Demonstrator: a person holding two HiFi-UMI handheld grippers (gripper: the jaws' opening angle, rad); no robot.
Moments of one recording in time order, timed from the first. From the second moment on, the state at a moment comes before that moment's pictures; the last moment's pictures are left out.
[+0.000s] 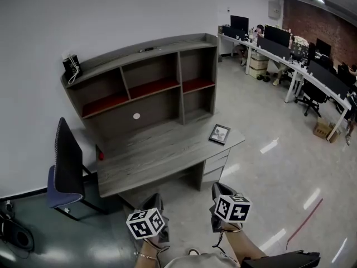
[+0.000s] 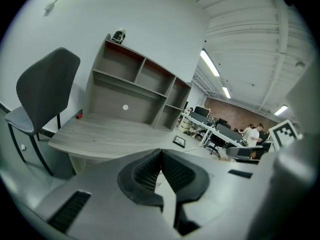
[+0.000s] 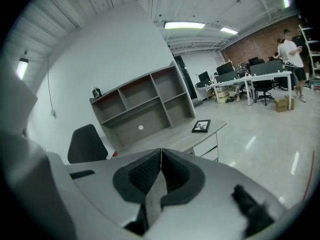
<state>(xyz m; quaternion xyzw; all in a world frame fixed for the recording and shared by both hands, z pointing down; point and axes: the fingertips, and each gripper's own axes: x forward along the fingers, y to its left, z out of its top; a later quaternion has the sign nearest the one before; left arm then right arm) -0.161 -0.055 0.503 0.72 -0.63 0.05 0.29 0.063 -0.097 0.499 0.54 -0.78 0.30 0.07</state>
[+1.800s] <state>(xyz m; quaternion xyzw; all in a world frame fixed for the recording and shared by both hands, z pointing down) -0.190 -0.344 0.506 0.77 -0.57 0.07 0.29 0.020 -0.351 0.498 0.59 -0.75 0.31 0.06</state>
